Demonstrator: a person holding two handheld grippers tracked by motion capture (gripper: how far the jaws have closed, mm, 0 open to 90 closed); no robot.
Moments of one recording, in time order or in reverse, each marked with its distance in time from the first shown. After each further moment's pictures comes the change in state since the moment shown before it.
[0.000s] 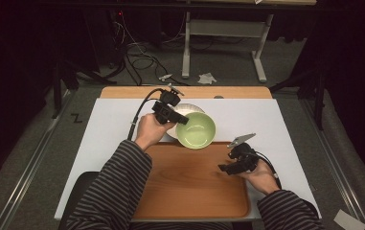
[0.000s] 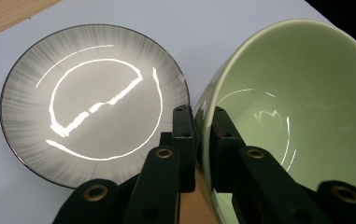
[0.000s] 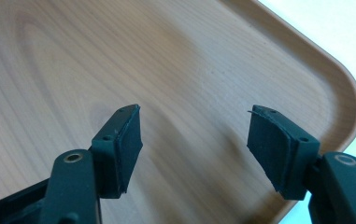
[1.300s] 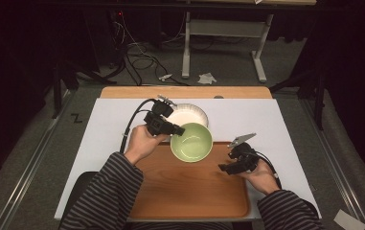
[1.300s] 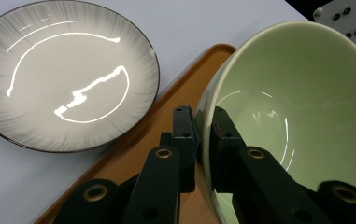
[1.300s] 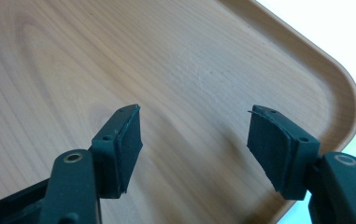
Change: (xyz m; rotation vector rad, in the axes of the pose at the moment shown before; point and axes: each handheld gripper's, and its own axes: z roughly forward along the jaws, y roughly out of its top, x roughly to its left) left arm -0.002 -0.027 -0.036 0.019 -0.067 -0.013; right arm 0.000 0.000 0.000 -0.003 0.002 0.007
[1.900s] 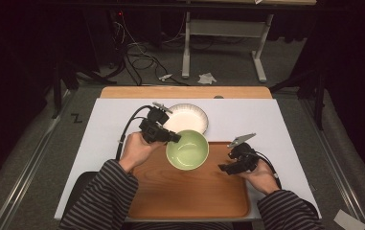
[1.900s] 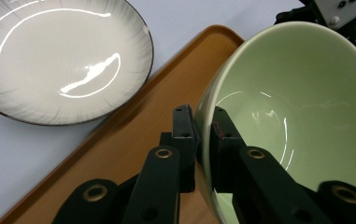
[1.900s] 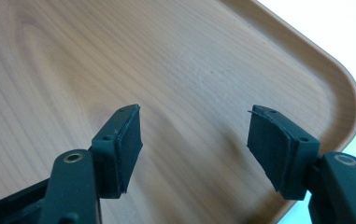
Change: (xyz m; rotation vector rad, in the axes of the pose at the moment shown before) left arm 0.006 -0.018 -0.013 0.020 0.000 -0.002; right arm 0.000 0.000 0.000 0.003 -0.001 -0.005
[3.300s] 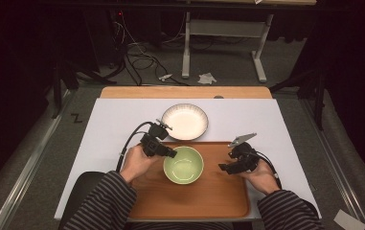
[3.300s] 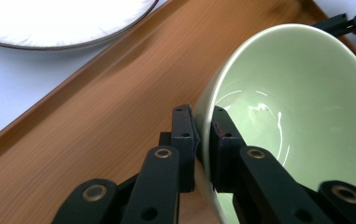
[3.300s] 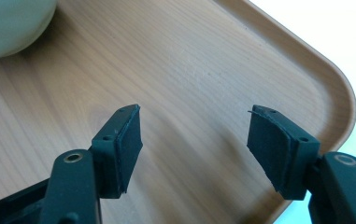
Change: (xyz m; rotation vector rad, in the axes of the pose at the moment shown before) left arm 0.035 -0.042 0.026 0.102 0.087 -0.032; right arm 0.000 0.000 -0.001 -0.010 -0.005 0.003
